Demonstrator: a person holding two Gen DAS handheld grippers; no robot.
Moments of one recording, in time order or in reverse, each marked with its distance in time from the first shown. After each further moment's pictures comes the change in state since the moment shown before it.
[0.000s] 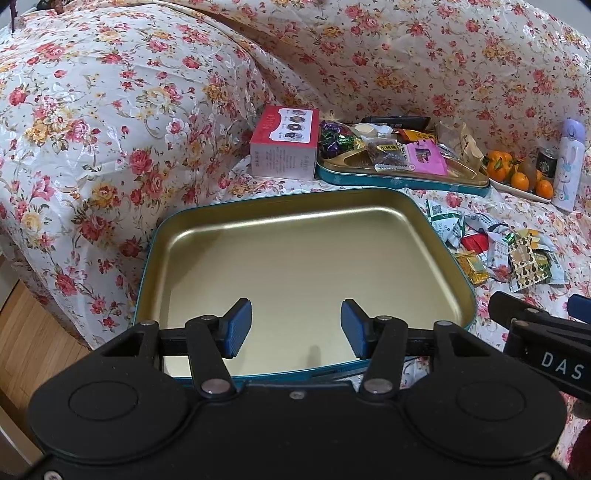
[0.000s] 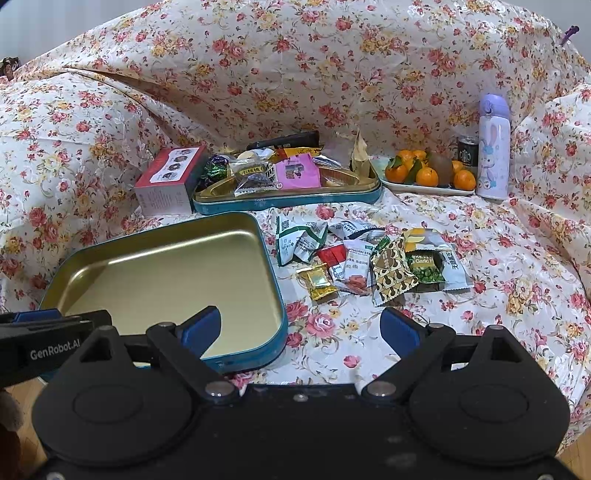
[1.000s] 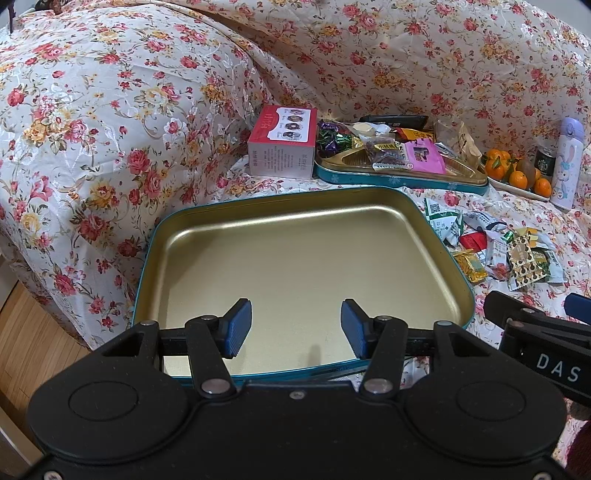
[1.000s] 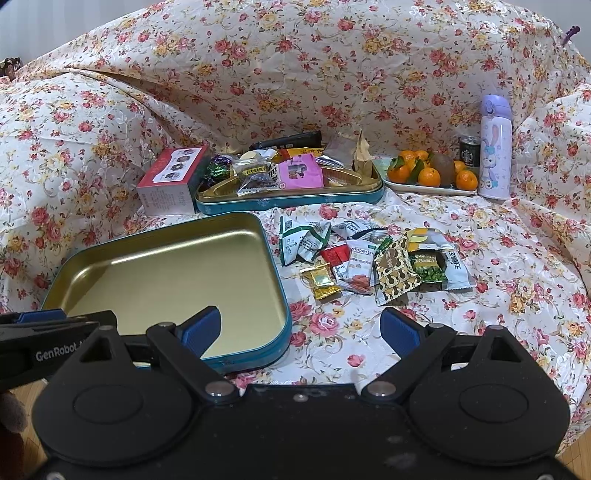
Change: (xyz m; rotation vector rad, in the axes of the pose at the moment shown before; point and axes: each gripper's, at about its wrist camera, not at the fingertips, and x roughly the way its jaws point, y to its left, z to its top) left arm 0.000 -0.002 -0.001 0.001 -0.002 0.000; right arm 0.000 0.002 -0.001 -0.001 -0.003 0.005
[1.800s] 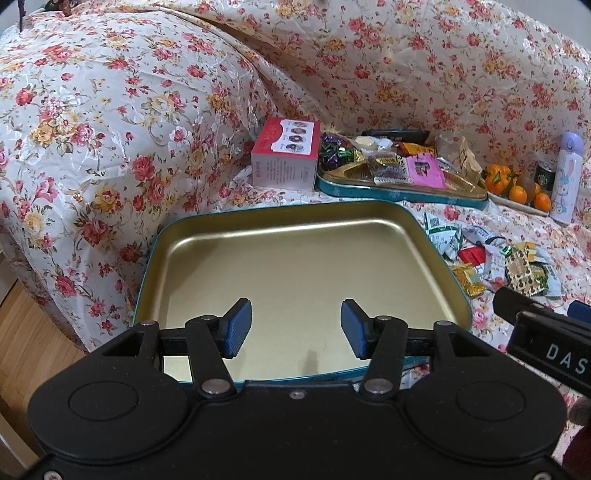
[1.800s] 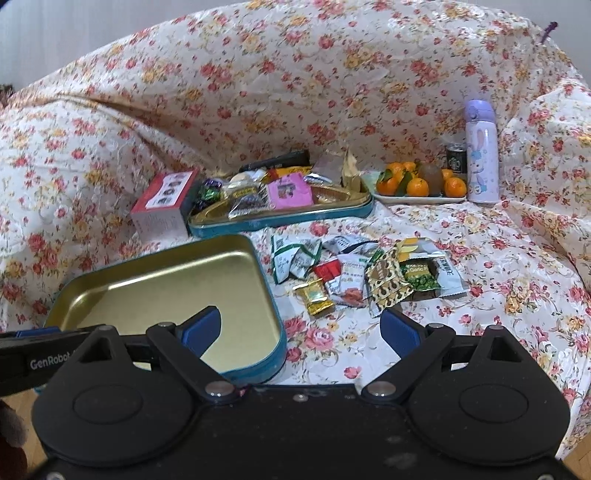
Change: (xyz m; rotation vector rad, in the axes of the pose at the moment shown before) left arm -0.004 0.000 -0.002 -0.025 -0.051 -0.003; right arm -0.005 -0.009 -0.005 0.066 -0.084 -0.010
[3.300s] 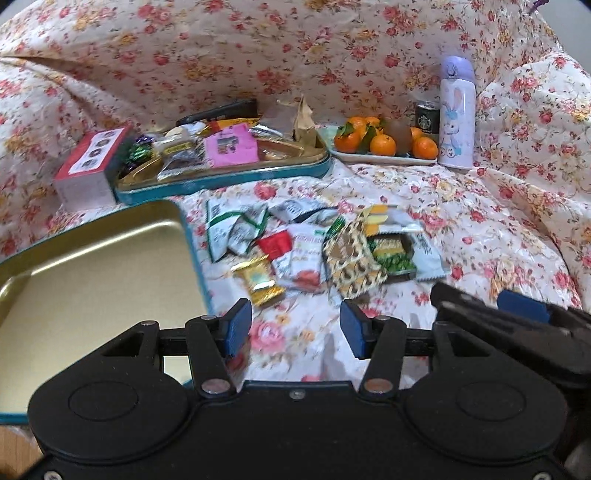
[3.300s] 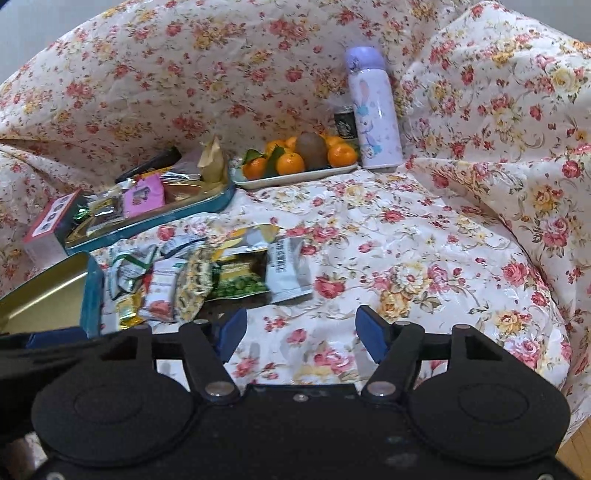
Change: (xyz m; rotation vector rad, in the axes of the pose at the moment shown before) left arm 0.048 -0.181 -0.004 0.209 0.034 -0.209; right arm 0.057 -0.149 -0.007 0.144 0.023 -0.143
